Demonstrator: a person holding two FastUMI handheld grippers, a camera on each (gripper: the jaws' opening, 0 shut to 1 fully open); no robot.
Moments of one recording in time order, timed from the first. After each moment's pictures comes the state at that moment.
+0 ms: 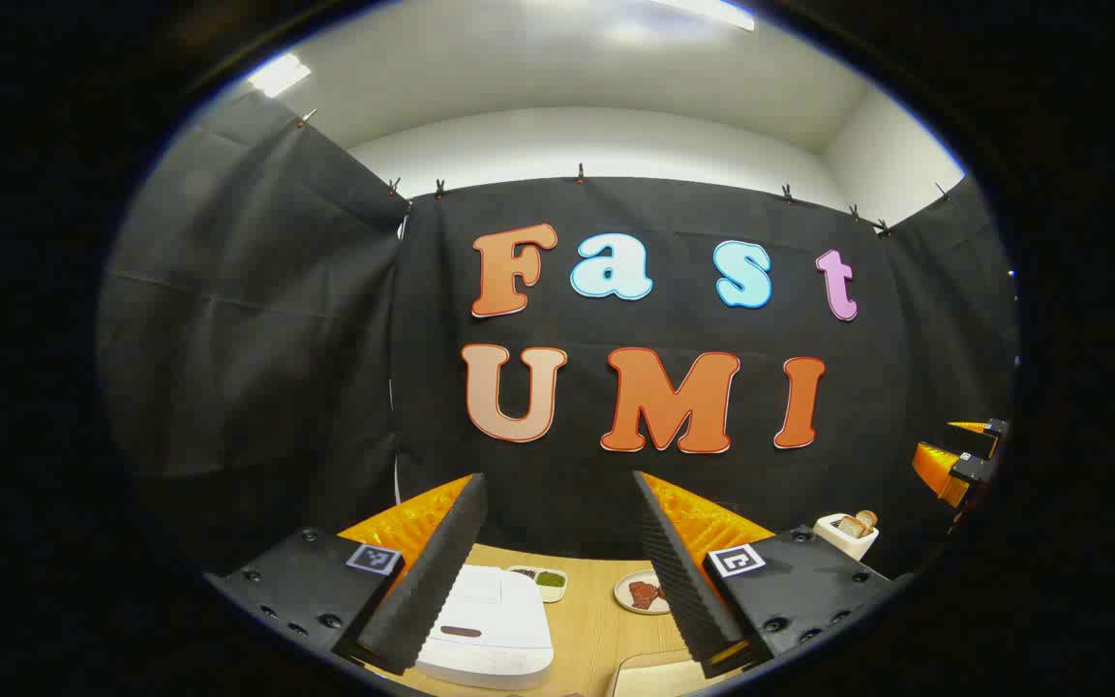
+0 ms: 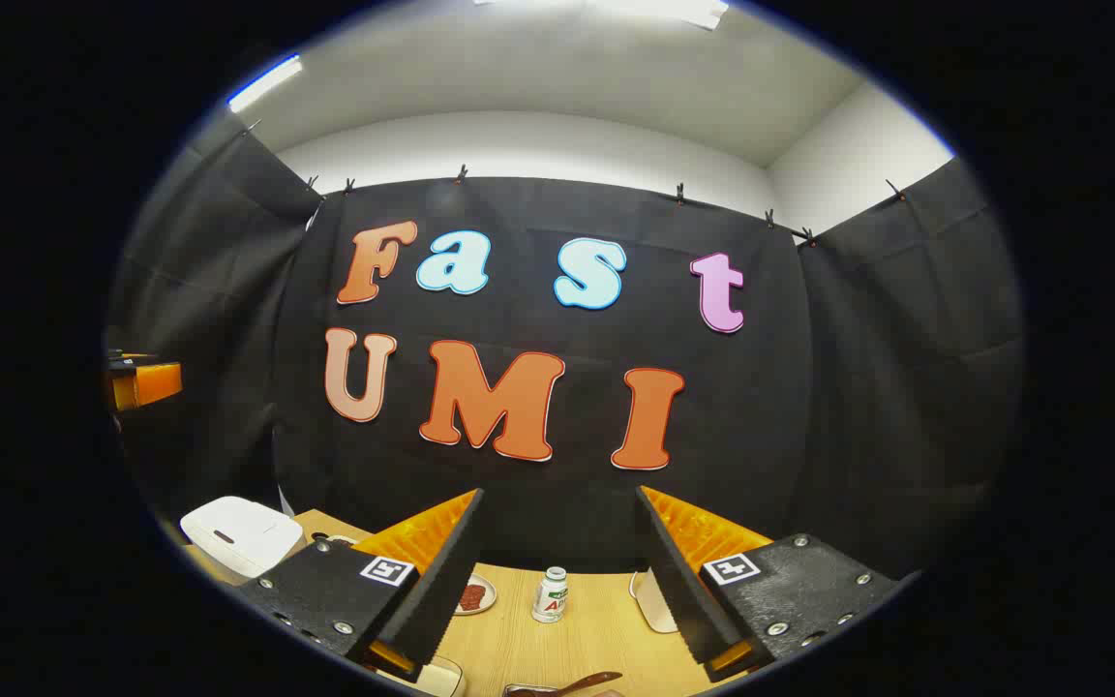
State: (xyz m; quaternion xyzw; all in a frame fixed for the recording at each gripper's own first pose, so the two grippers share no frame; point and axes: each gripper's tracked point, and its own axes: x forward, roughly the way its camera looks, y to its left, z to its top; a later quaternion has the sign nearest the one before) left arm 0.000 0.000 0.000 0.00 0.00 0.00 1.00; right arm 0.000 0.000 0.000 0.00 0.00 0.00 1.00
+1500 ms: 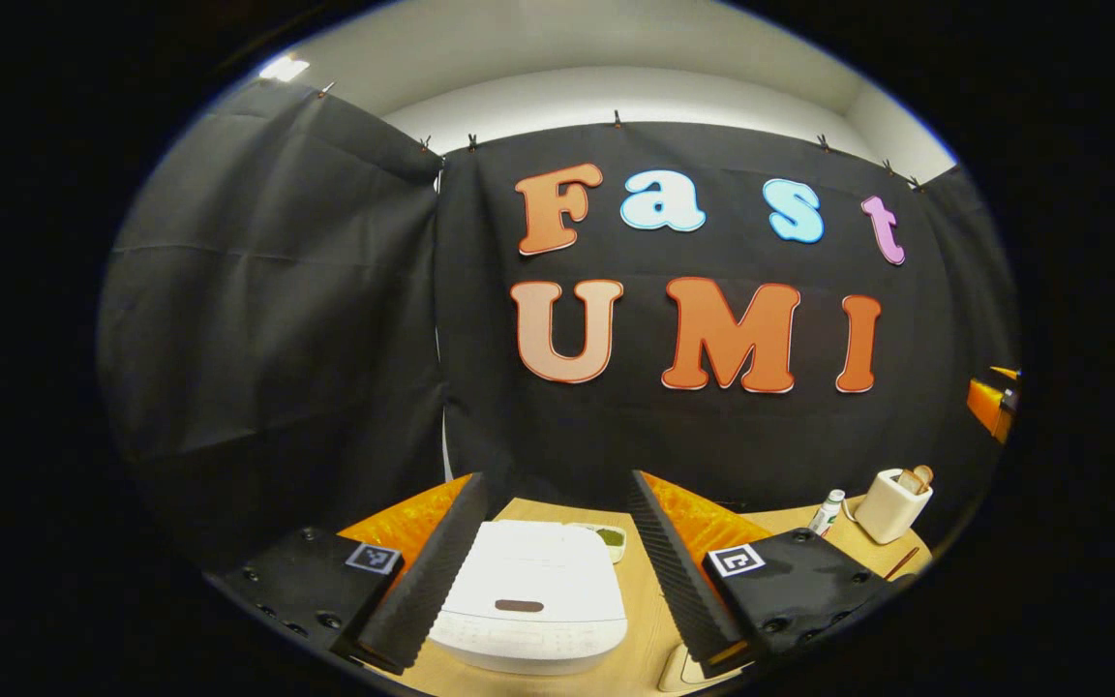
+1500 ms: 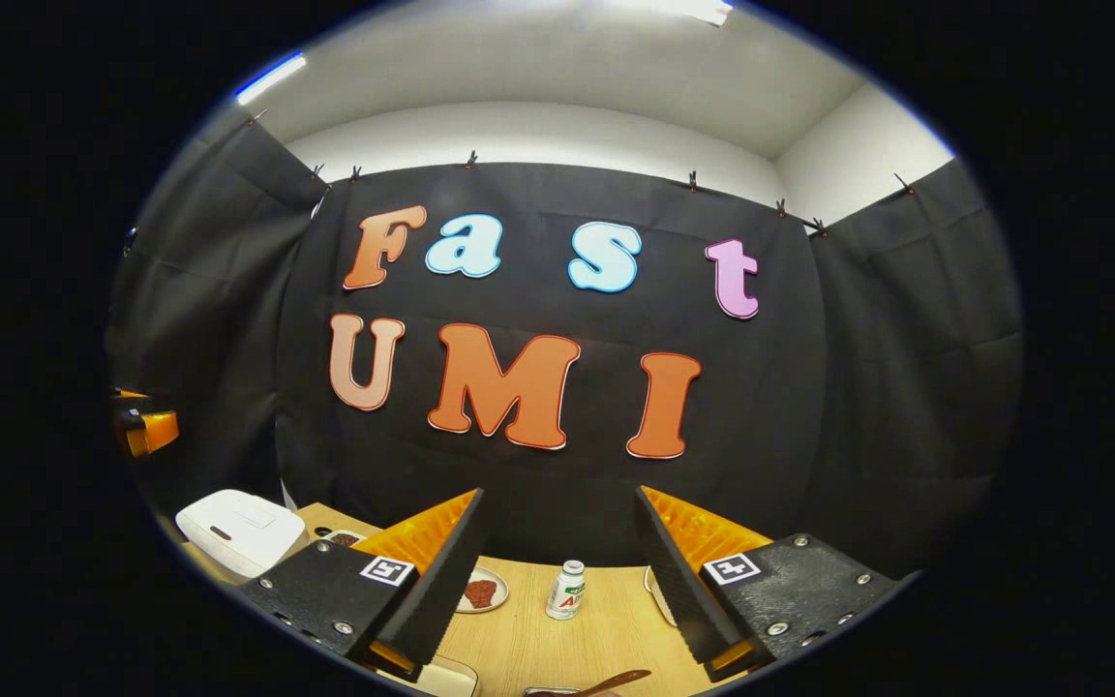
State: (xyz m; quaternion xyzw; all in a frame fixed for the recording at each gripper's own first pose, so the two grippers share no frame) left arm 0.021 0.079 -0.091 0.04 0.07 0.07 0.99; right arm 0.019 0.031 -0.028 -0.01 0.02 0.00 1.00
